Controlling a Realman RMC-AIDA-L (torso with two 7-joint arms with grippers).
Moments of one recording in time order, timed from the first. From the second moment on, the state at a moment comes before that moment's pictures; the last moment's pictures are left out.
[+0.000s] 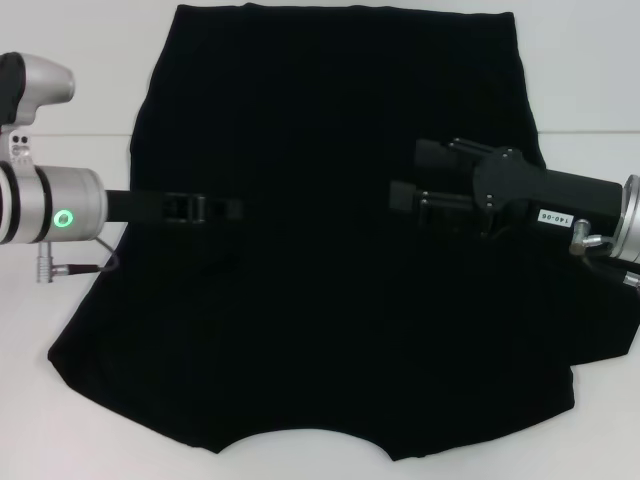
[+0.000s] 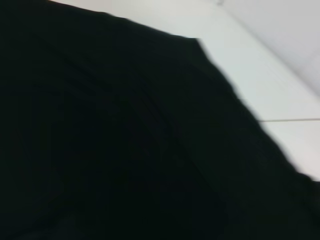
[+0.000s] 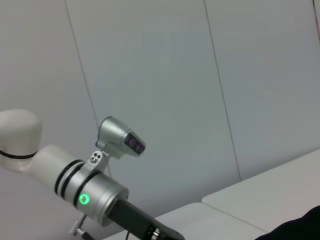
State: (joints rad) left arm -0.72 -2.11 0.63 0.77 2.33 1.20 -2.13; right arm 0.71 2.07 -0.54 -0.49 -1.89 -1.54 1.31
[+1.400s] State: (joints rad) left arm -0.58 -2.09 0.54 0.79 2.40 1.22 -2.04; right arm 0.69 2.00 -0.54 -0.50 -1.86 -1.44 1.48
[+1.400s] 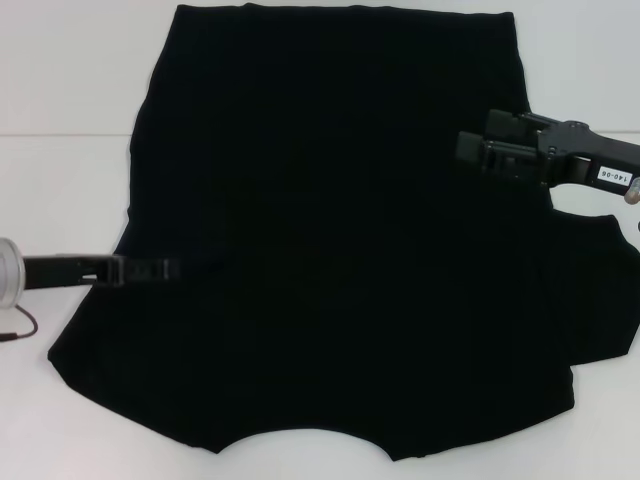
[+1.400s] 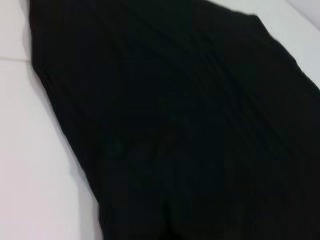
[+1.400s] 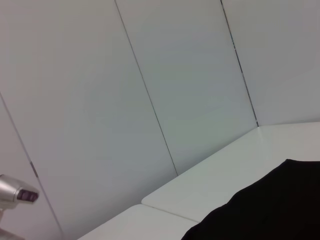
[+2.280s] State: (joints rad) left arm -0.63 -2.09 0.58 0.77 2.25 1.66 -1.82; right arm 0.68 1.98 -0.54 -0.50 -1.86 -1.41 1.55
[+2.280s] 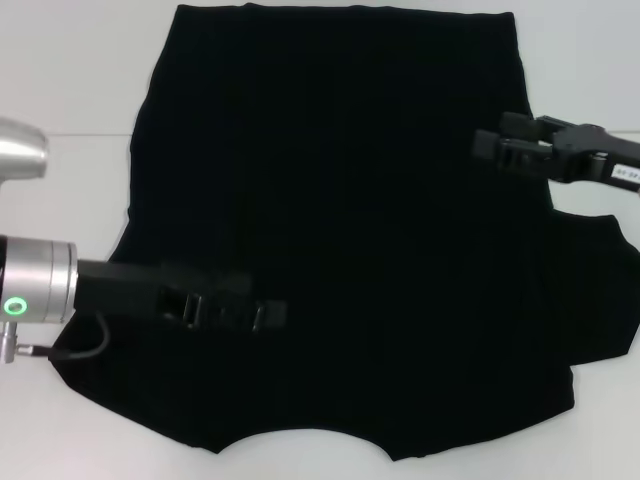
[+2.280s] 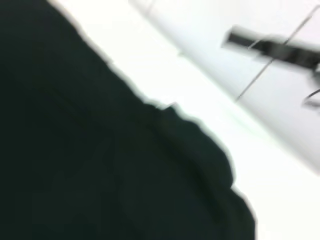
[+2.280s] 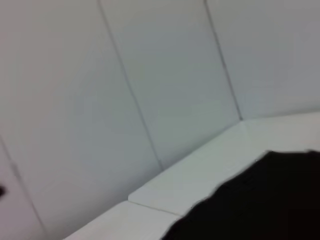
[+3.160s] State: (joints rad) left arm -0.63 -2.17 0.80 0.68 2.12 1.55 -1.22; right arm 0.59 1.81 -0.48 -0.71 -2.46 -1.51 2.52
